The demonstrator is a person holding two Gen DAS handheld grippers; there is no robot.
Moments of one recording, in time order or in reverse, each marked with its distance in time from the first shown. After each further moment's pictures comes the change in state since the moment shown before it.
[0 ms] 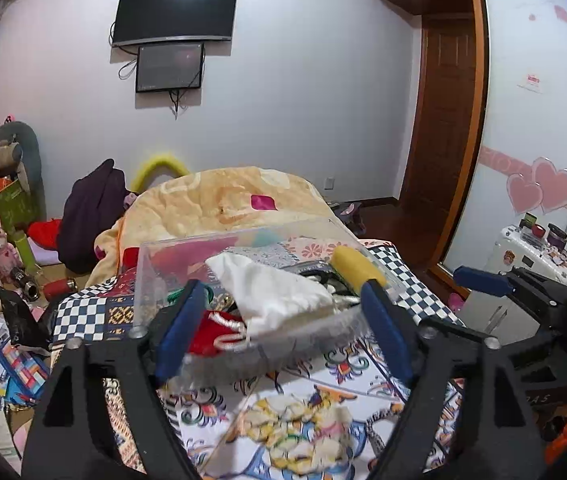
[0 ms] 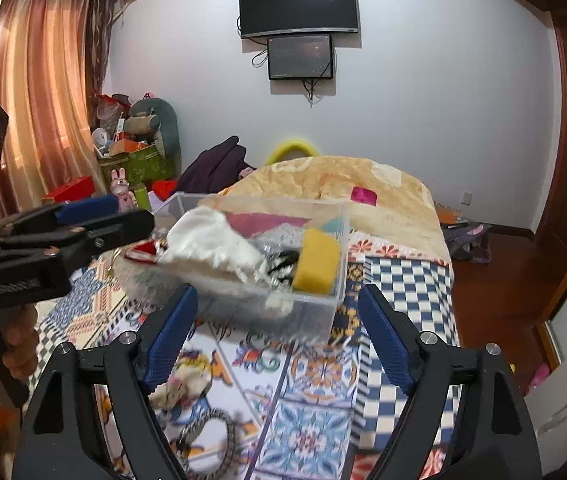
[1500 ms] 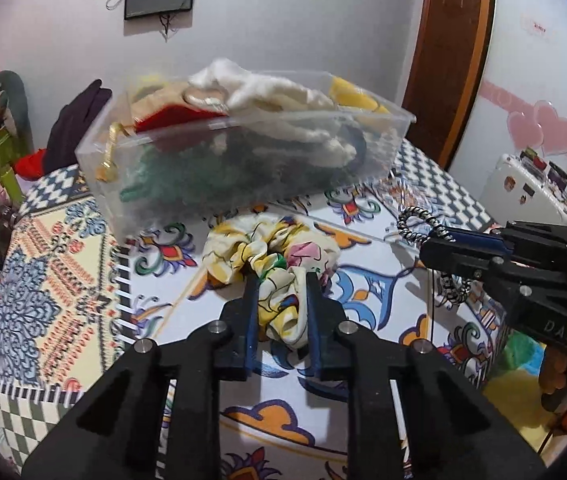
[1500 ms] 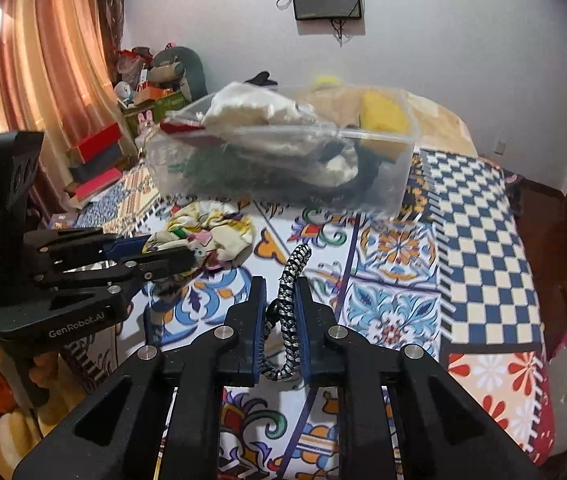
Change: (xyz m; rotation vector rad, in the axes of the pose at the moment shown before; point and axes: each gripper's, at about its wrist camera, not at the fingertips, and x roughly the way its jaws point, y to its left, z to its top) left arm 0.025 -0.002 -0.107 -0.013 0.257 -0.029; right arm 0.028 0.023 -0.069 0.007 0.169 0.109
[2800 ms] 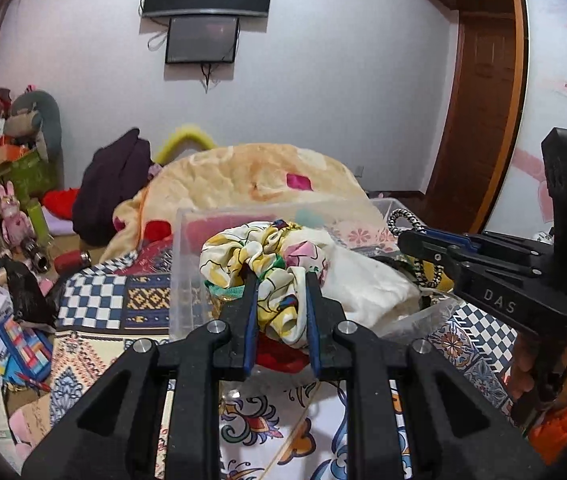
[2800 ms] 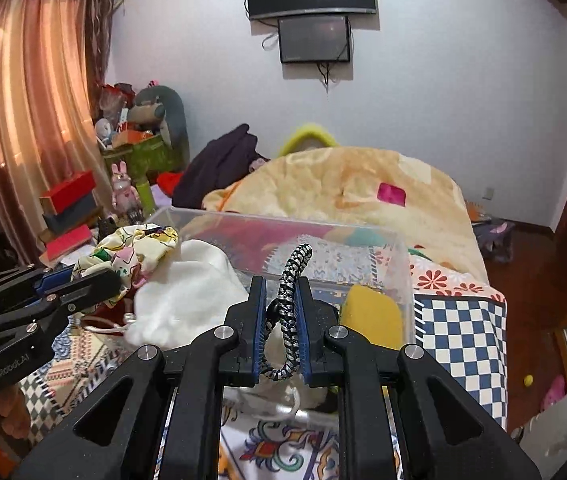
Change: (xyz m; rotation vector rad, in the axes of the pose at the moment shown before) left arm 0.001 0.052 0.096 -0.080 -0.184 0.094; right arm 0.050 -0.018 0.119 -0.015 -0.124 -0.070
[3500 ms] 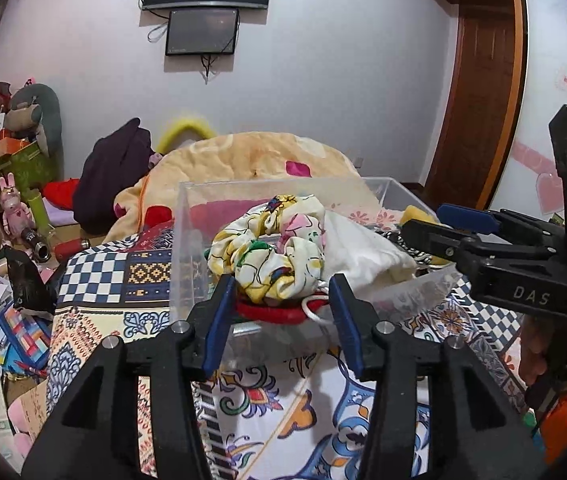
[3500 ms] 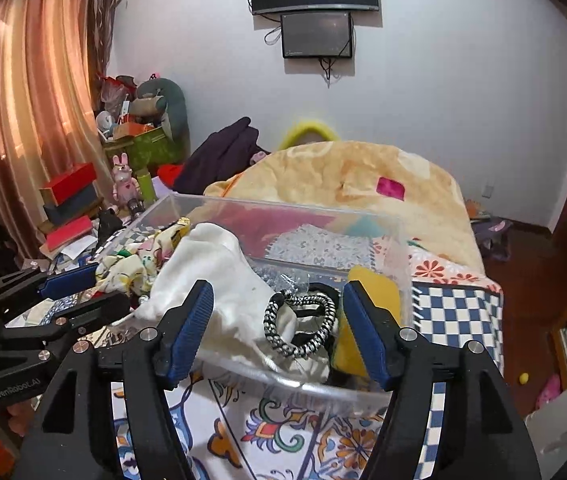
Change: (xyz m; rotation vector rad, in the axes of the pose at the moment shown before) left arm -0.015 -0.001 -0.019 0.002 0.010 -0.001; right arm -0.019 -0.001 -0.007 -0.018 0.009 -0.005
